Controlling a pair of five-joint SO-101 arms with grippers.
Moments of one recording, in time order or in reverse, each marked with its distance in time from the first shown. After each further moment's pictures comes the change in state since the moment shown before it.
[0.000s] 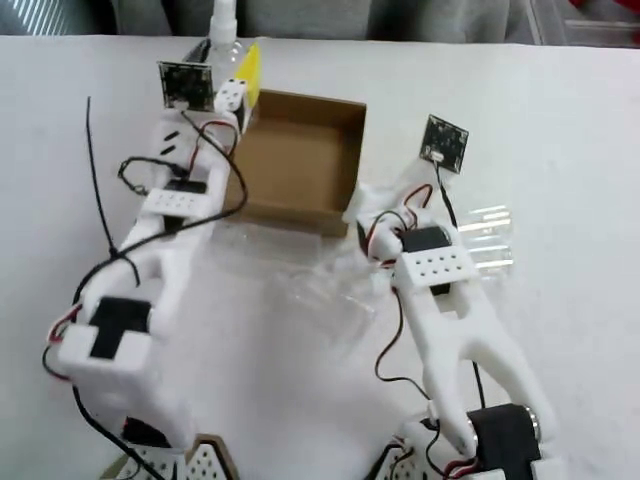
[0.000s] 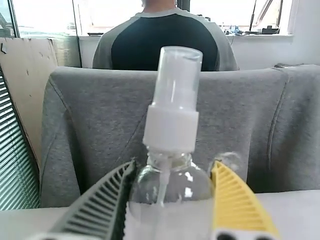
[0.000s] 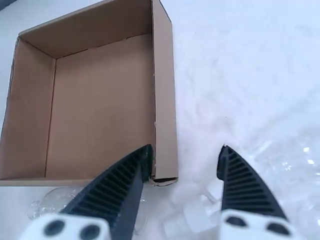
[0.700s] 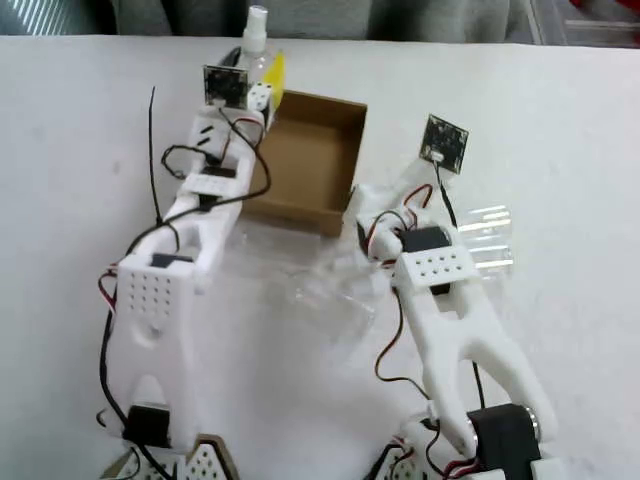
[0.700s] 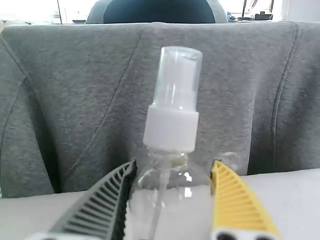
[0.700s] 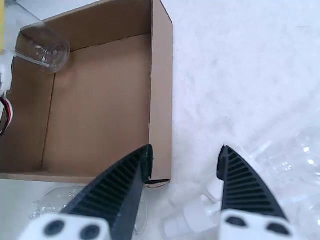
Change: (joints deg) left arm 1.4 34.5 -32.9 -0.8 -0.5; right arm 0.0 0.0 0.0 0.0 0.0
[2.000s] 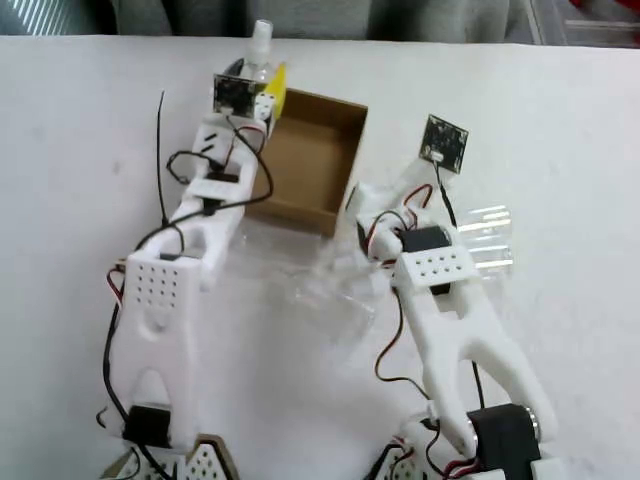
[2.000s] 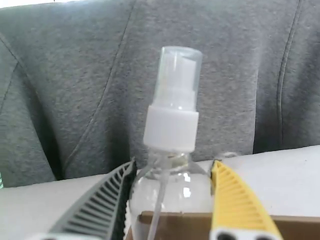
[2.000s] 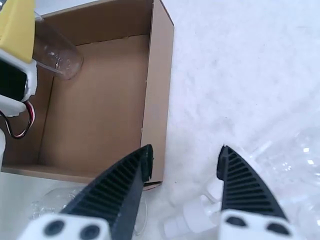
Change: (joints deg) left arm 0.0 5.6 -3.8 0.4 -3.1; right arm 0.0 0.0 0.0 0.0 0.2
